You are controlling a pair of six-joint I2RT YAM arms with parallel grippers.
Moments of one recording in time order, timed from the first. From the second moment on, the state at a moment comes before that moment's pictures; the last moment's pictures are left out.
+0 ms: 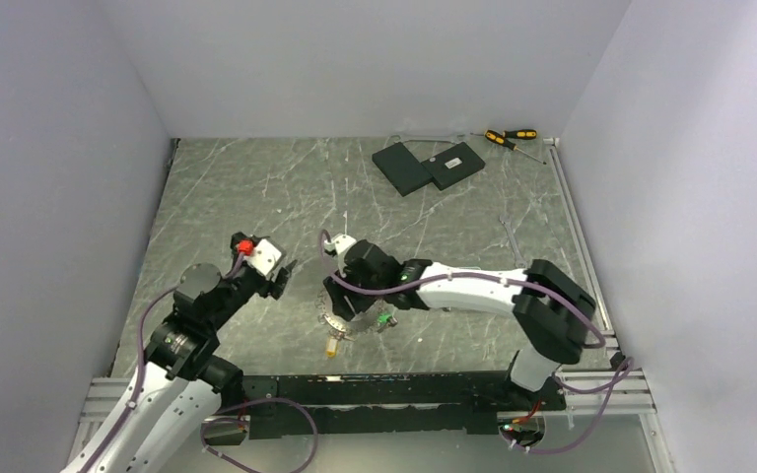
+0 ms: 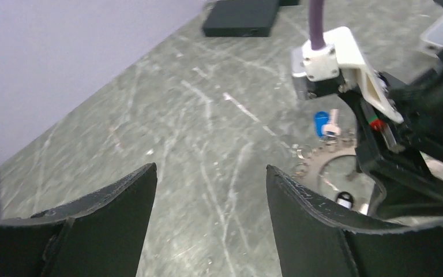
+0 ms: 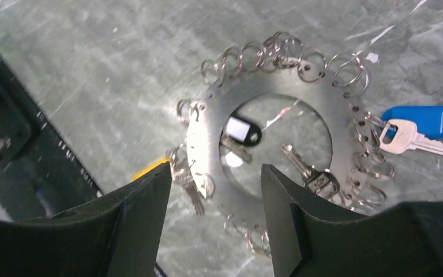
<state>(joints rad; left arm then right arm) -0.47 0.46 0.54 -0.22 0.17 0.32 1.03 1.60 0.97 -0.14 -0.11 0.28</state>
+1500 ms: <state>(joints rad) -0.40 0.31 0.53 -0.23 -0.20 0.29 1.03 2.00 1.31 -0.20 -0.26 -0.03</state>
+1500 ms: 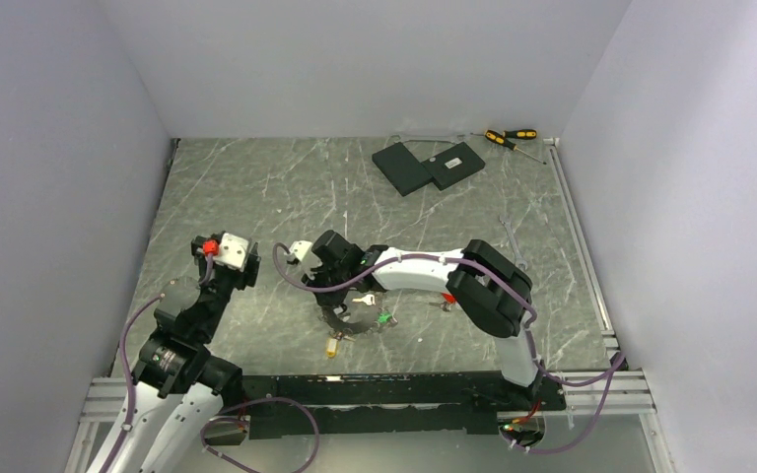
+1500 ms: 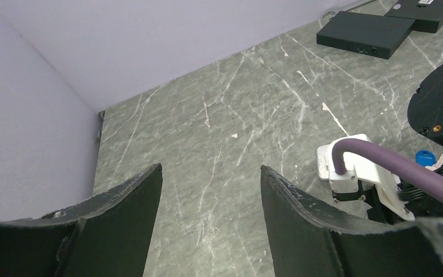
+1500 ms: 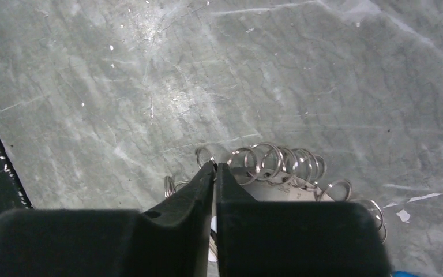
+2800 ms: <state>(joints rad) -0.39 0.26 0.53 -0.20 0.12 0.29 0.92 1.55 0.87 0.15 -0.61 -0.07</state>
